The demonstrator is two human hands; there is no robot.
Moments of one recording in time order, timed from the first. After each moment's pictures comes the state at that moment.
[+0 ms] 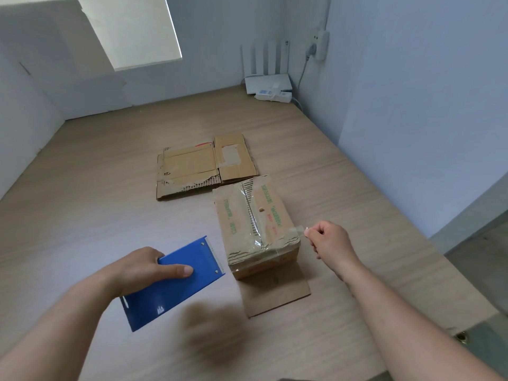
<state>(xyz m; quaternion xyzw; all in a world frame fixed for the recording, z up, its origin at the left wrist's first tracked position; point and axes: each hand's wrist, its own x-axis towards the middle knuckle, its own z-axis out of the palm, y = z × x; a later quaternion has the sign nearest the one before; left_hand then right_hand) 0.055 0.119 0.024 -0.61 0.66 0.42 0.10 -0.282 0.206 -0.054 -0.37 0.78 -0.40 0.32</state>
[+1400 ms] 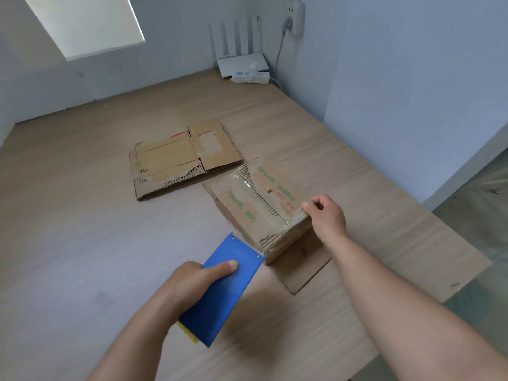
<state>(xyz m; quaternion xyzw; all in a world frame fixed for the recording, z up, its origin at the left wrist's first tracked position) 0.018 0.143 -0.018 -0.65 0.57 0.50 0.06 -0.265 0.173 -0.086 -0.27 0.84 -0.42 0.23</state>
